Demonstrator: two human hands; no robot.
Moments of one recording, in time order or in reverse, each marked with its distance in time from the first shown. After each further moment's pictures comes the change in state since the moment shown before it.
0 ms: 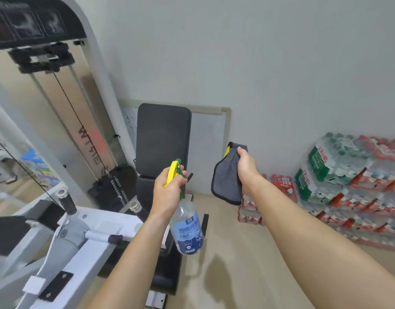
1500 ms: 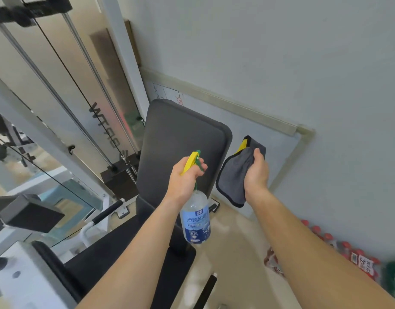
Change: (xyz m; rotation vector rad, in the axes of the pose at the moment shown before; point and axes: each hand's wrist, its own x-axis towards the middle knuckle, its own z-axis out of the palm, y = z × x) left_hand 0.434 -0.090 0.091 0.092 0.209 -0.173; right_hand 0.445 -0.057 0.189 0.049 -0.184 0.067
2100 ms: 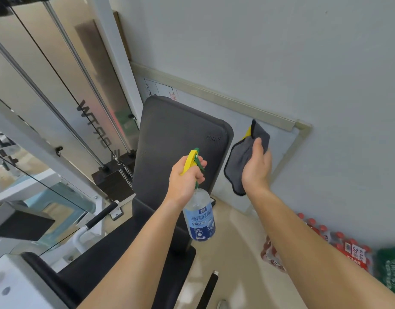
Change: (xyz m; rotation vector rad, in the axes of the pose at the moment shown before) left_hand 0.014 -0.007 -0.010 -0.075 -0.021 -0.098; right_hand -0.016 -0.004 0.021 -0.048 0.094 -0.422
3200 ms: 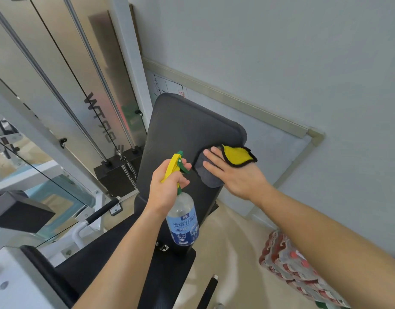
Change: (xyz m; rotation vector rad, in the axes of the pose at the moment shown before) left_hand 0.001 -0.014 -0.058 -0.067 0.077 0.074; right_hand 0.038 0.057 0.011 -1.692 -0.846 -1.426
